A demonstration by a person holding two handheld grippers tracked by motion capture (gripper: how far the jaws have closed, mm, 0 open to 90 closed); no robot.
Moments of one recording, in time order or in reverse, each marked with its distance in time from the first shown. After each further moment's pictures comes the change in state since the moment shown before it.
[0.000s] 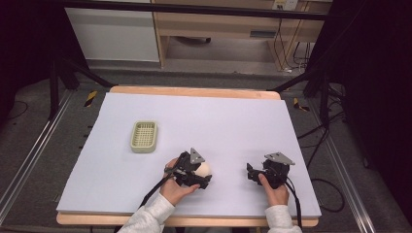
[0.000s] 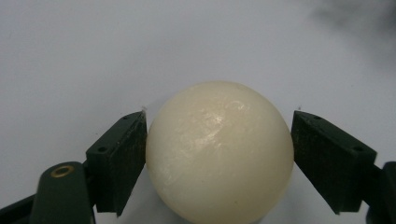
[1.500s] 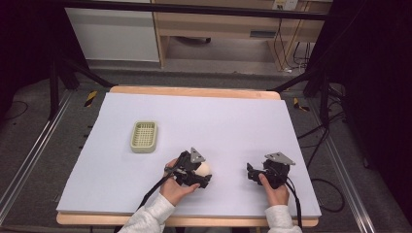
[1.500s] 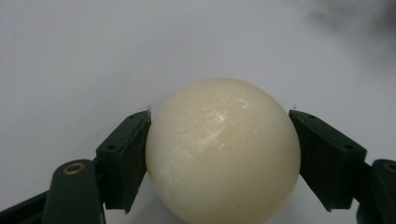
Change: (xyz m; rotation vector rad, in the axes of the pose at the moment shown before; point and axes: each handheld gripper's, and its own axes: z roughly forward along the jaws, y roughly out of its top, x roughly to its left) left arm 0.000 0.005 -0.008 0.004 -0.005 -0.003; right arm -0.001 0.000 0.000 -0.004 0.003 0.005
